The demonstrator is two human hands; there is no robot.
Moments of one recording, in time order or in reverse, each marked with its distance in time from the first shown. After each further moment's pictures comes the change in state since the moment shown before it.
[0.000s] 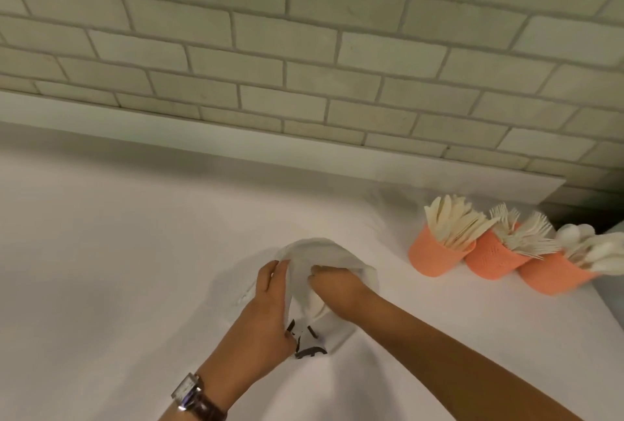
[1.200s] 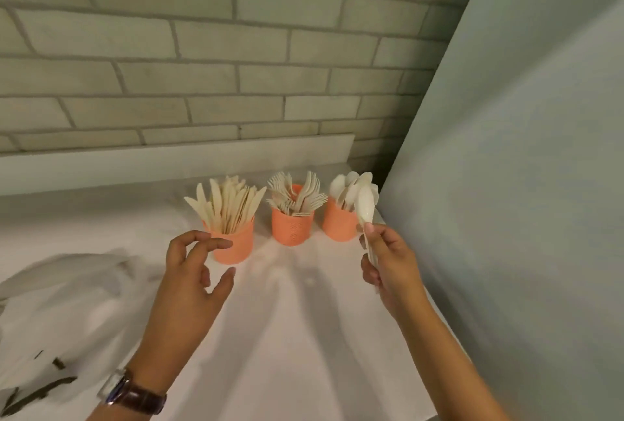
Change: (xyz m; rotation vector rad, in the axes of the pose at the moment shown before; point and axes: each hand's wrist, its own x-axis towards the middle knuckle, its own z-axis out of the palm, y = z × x) left_hand 0.068 0.201 0.149 -0.136 0.304 0.325; right_hand -0.312 0.222 -0.001 1.684 1.135 0.686
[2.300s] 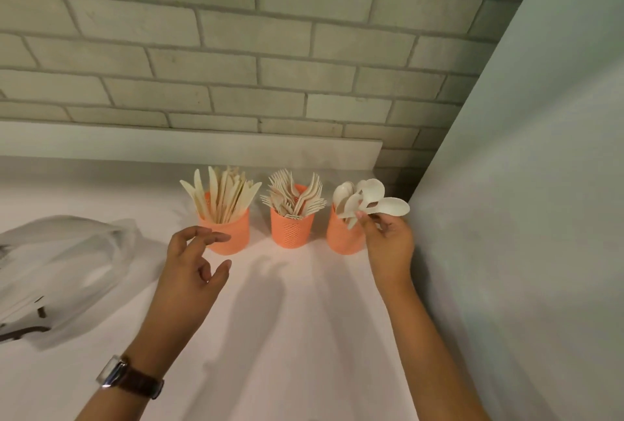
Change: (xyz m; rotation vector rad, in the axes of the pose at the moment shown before) left_hand -0.006 0.025 0.059 -0.002 0.141 -0.111; right_hand 0.104 0.018 -0.028 -0.288 0.002 -0.442
